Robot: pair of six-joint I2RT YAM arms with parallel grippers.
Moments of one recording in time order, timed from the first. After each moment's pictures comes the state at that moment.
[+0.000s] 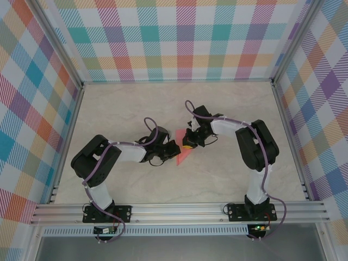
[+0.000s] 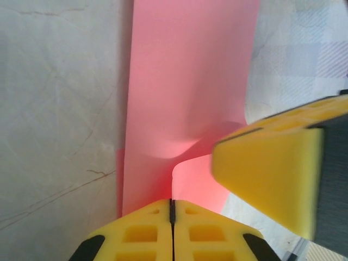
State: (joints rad) left arm -0.66 1.77 0.78 0.18 0.36 -1.02; right arm 0.52 1.93 1.22 -0.53 -0.60 0.63
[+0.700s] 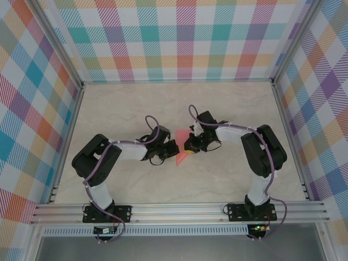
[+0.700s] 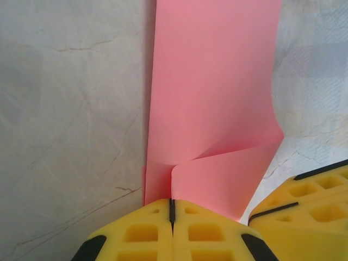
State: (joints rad) left arm -0.66 1.78 0.82 0.10 0.30 -0.94; right arm 0.52 1.84 1.05 -0.40 -0.67 0.63
